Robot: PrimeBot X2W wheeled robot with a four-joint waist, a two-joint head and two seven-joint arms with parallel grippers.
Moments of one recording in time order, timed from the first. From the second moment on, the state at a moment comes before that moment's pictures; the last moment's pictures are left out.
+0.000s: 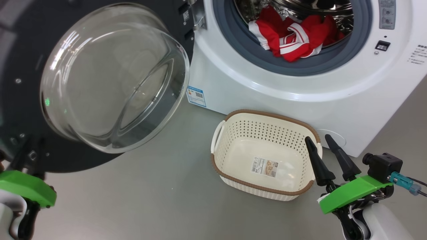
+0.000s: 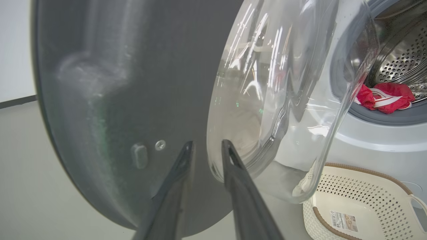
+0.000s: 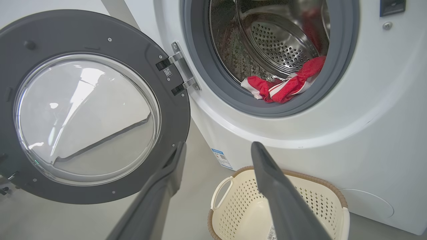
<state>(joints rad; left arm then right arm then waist) -0.51 0.53 -0.49 0.65 -0.80 -0.11 -0.25 -0.27 -0.22 0.22 0.35 0.61 0.13 -0.25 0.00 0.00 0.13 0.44</state>
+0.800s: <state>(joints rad) -0.27 0.51 -0.38 0.23 -0.73 0.04 -0.25 -0.27 -0.22 0.22 0.34 0.61 0.13 -0.25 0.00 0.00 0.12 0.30</state>
